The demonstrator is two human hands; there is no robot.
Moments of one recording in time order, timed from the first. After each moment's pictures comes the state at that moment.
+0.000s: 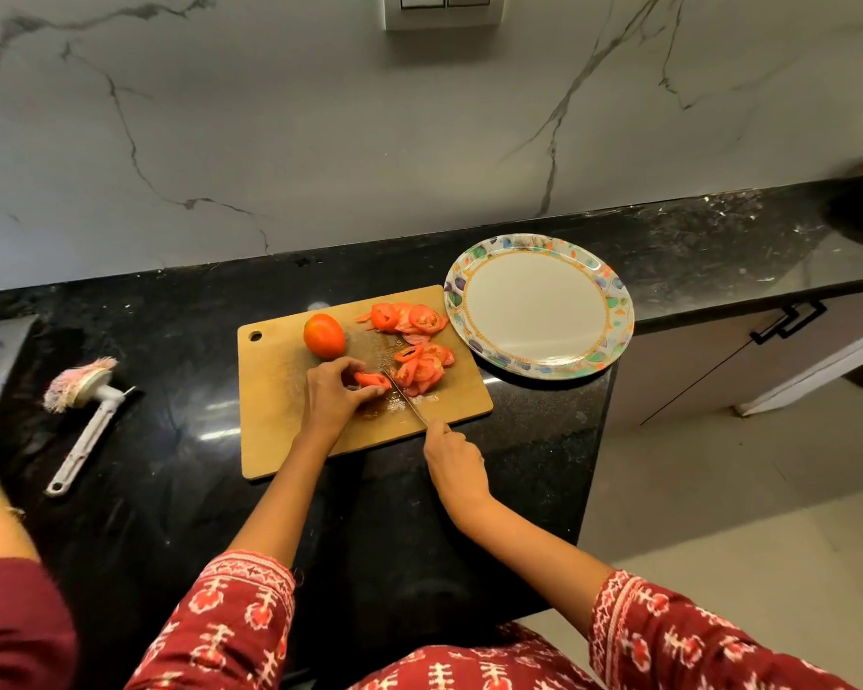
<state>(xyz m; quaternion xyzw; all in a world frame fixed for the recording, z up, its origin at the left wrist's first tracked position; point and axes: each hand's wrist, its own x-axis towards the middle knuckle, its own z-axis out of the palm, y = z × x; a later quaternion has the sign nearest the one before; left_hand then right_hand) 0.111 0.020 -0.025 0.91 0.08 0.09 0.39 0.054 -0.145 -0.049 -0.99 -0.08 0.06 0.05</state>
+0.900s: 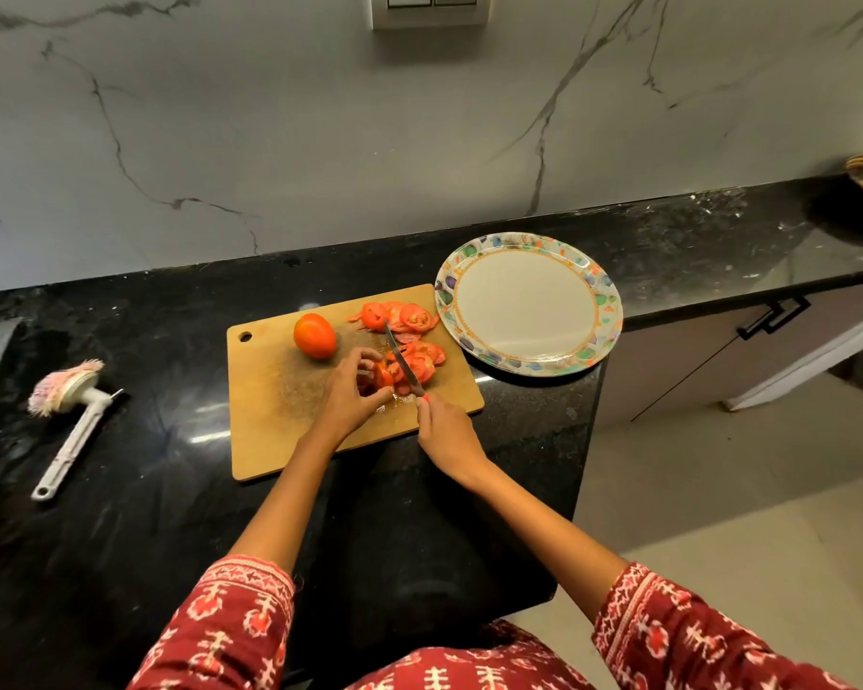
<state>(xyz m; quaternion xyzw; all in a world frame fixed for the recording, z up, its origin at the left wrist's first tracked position) 0.115 0.003 -0.030 0.87 0.03 -0.01 0.49 0.084 -0.155 -0.020 -0.91 -0.05 0.13 0.38</state>
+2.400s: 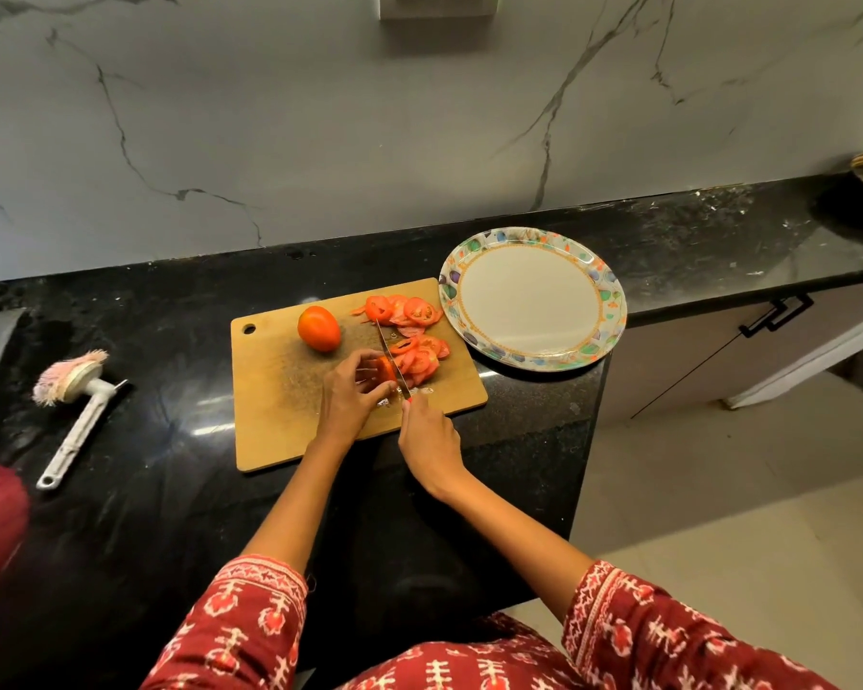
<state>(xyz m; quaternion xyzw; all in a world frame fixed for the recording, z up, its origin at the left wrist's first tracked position) 0.103 0.001 -0.043 0.88 0.01 0.11 0.46 0.060 -0.124 -0.004 -0.95 -0.03 0.12 0.28</state>
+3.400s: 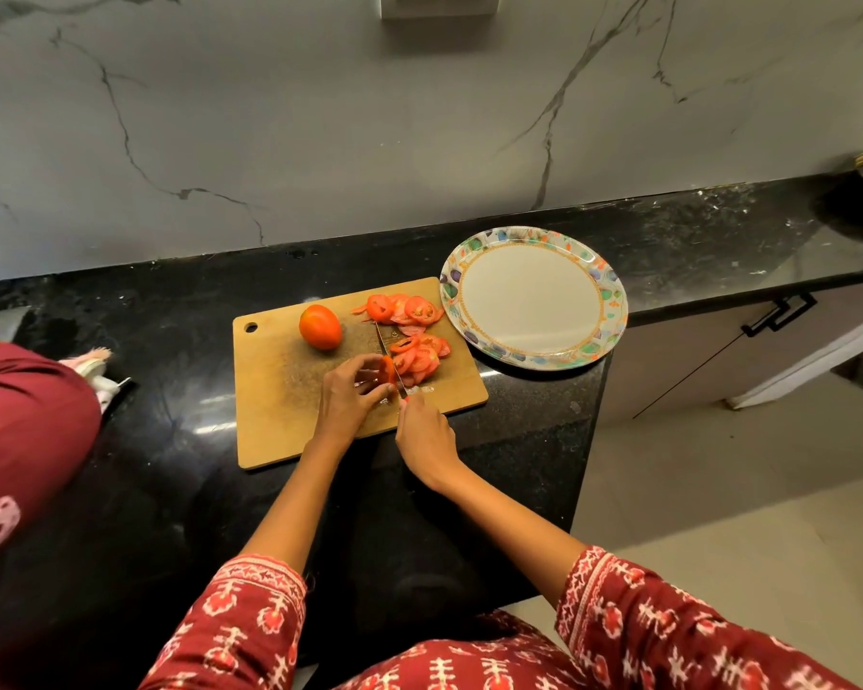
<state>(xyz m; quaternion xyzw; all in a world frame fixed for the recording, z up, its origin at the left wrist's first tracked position) 0.102 0.005 -0.045 0.89 0.00 0.10 0.45 0.064 -0.120 -0.005 -0.94 -0.02 0.16 0.29</state>
